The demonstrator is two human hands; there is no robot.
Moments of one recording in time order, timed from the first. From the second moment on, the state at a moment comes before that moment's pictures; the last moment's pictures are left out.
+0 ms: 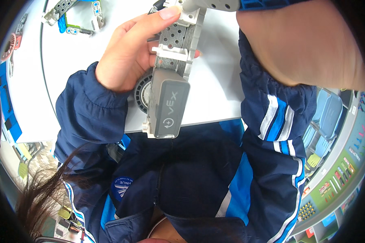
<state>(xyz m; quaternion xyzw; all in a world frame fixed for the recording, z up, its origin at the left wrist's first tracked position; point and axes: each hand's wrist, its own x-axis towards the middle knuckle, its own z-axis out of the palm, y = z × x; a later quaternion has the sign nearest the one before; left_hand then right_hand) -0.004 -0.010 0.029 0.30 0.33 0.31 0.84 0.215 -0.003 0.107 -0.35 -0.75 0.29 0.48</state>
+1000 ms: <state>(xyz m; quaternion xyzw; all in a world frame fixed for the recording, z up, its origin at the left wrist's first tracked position) -0.009 -0.020 0.018 0.34 0.32 0.30 0.83 0.214 -0.010 0.105 -0.34 -0.73 0.33 0.50</state>
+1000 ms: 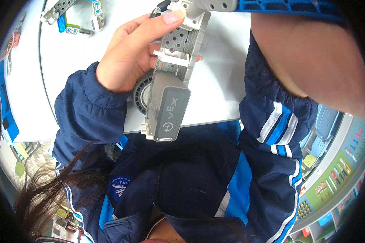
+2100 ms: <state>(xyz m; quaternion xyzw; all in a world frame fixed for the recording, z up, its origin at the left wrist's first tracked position) -0.016 -0.016 0.015 0.35 0.37 0.28 0.82 0.192 -0.011 0.099 -0.35 -0.73 0.35 0.47</state>
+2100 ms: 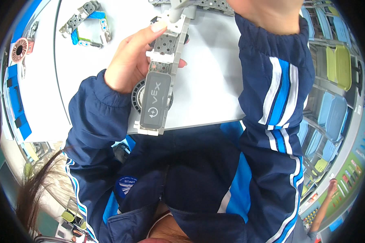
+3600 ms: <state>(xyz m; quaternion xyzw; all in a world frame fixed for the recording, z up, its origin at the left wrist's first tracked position) -0.026 -0.022 0.014 0.33 0.27 0.29 0.86 0.186 -0.041 0.041 -0.39 -0.50 0.67 0.39</state>
